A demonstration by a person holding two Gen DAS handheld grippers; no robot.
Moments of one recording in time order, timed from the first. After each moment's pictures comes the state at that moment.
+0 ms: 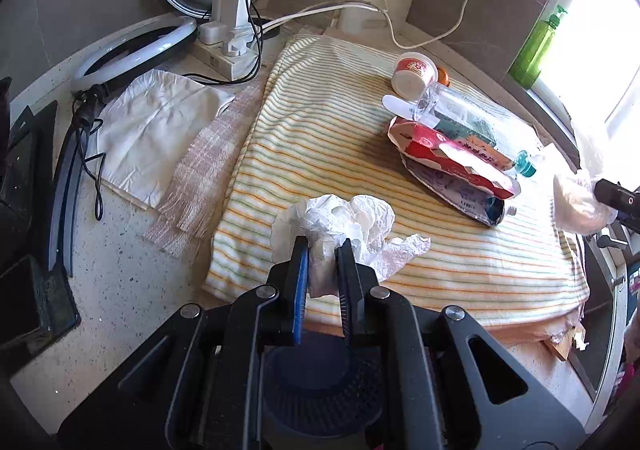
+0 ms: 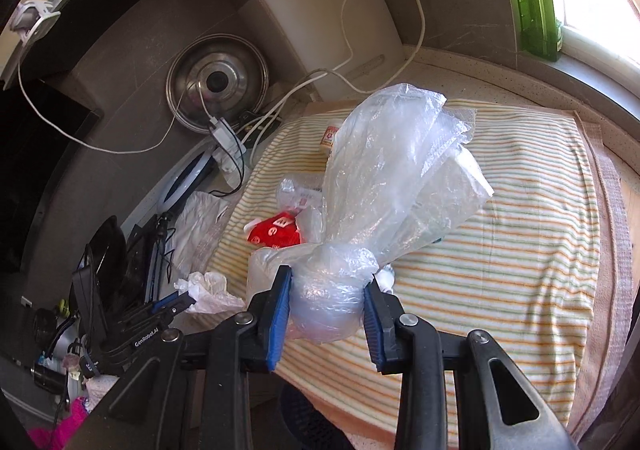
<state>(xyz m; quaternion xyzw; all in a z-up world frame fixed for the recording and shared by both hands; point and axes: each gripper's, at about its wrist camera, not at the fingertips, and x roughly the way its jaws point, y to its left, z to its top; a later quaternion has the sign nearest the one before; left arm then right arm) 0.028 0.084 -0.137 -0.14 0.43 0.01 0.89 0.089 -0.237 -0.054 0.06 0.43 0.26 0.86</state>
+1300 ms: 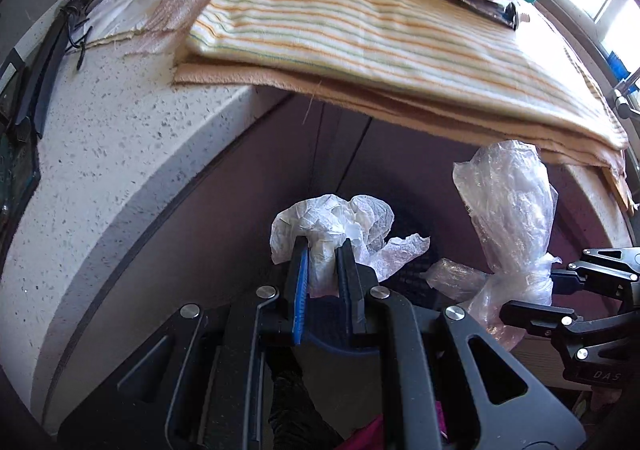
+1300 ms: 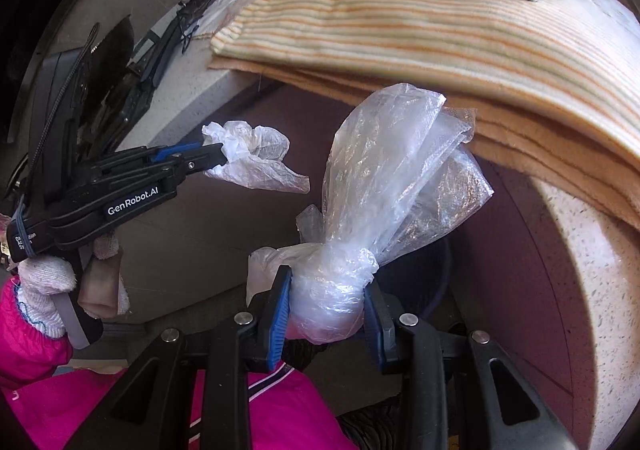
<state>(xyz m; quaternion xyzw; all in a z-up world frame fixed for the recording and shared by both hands) -0.058 0.059 -0.252 -0.06 0.54 -0.03 0.84 -0.058 -0.151 -0.239 -0.06 0.58 0.31 0.75</state>
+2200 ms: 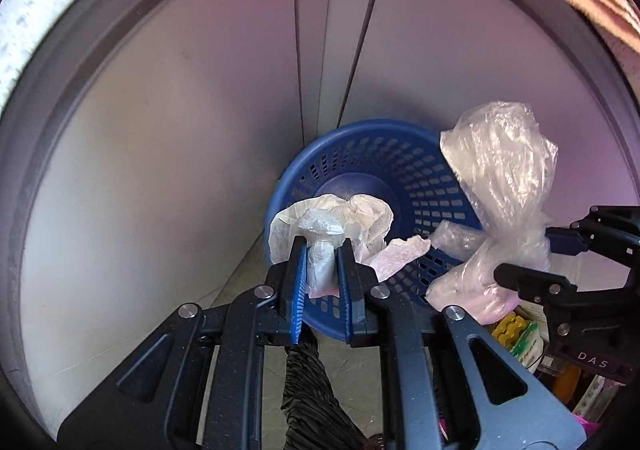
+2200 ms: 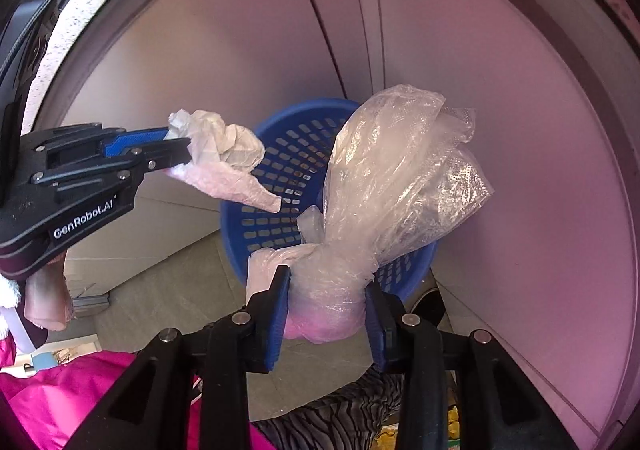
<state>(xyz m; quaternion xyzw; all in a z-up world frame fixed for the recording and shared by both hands) -0.038 0.011 -0.371 -0.01 0.62 -0.04 0.79 -0.029 -0.139 -0.345 -0.11 0.64 0.25 0.72</state>
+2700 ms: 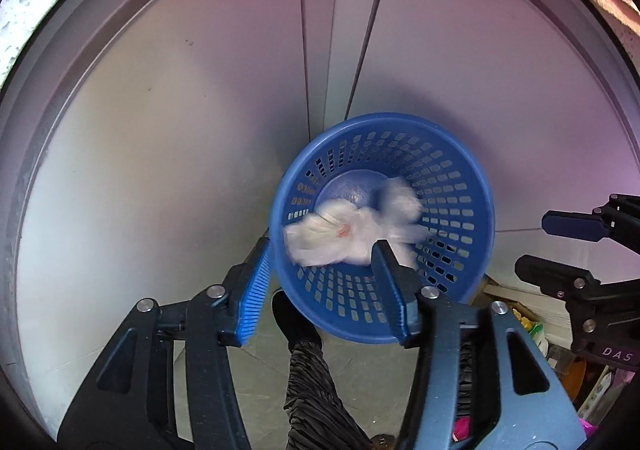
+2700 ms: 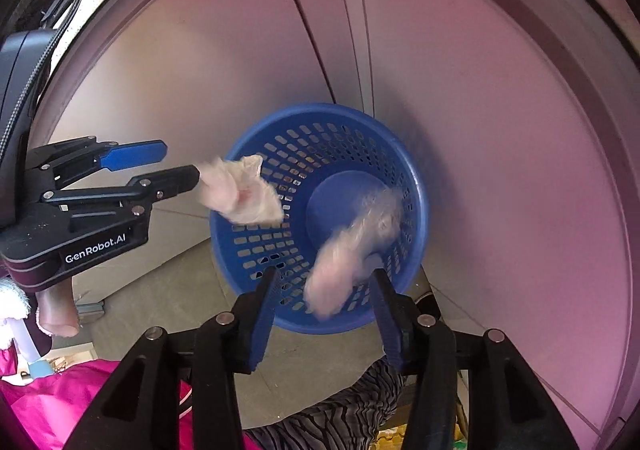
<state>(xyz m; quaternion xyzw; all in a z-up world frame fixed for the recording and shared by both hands) -0.036 0.015 -0.377 0.00 0.62 -0.03 0.79 -0.029 -0.155 -0.338 -0.11 0.63 0.24 0.73</state>
